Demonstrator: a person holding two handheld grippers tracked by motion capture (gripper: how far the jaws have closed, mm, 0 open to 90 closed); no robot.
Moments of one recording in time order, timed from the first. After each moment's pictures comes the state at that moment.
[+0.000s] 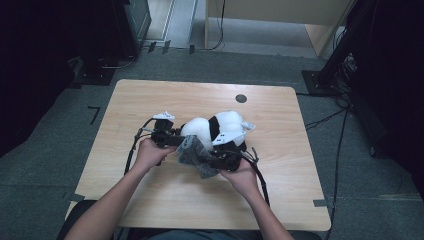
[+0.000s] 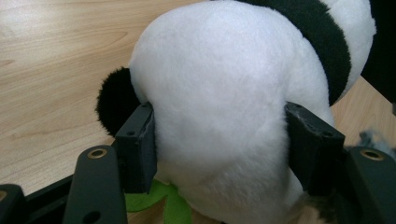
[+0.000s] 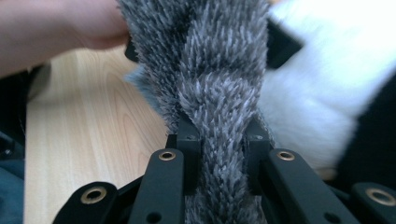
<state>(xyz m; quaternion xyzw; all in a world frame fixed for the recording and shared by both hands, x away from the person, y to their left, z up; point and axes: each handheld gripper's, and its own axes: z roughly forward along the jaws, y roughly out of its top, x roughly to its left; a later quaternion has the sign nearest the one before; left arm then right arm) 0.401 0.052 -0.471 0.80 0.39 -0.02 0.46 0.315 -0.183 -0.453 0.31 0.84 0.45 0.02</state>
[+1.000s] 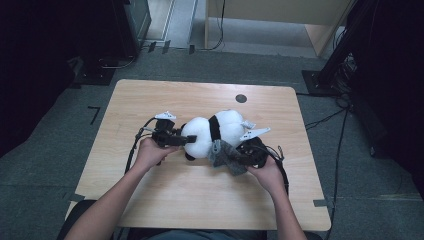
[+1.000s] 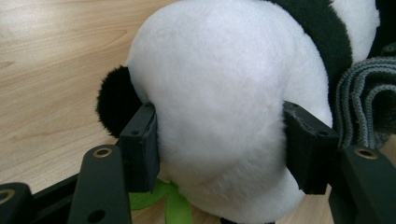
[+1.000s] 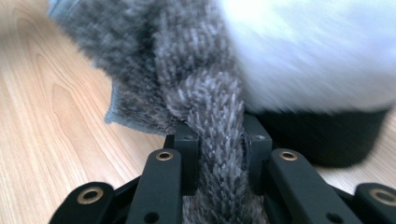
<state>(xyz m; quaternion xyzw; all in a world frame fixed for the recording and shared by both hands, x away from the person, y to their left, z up) 0.402 0.049 -0.469 0.81 0.38 -0.02 0.45 0.328 -0.271 -0.464 0.39 0.85 0.36 0.04</state>
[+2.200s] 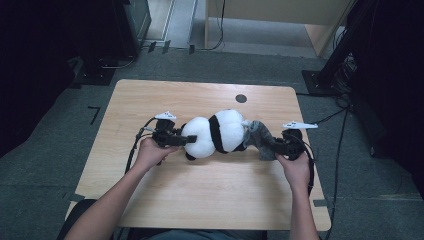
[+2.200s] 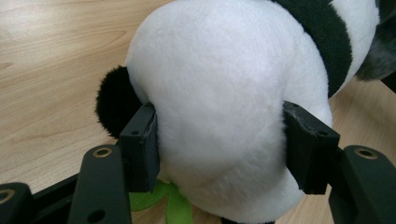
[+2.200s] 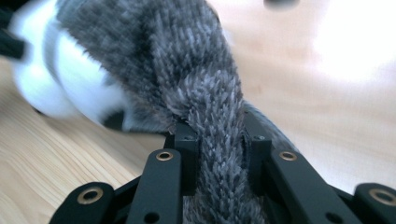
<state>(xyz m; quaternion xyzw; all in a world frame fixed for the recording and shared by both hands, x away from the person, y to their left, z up) 0.403 0.049 -0.471 0.81 0.38 -0.02 0.45 0.324 -0.361 -0.433 0.52 0.73 0.43 0.12</state>
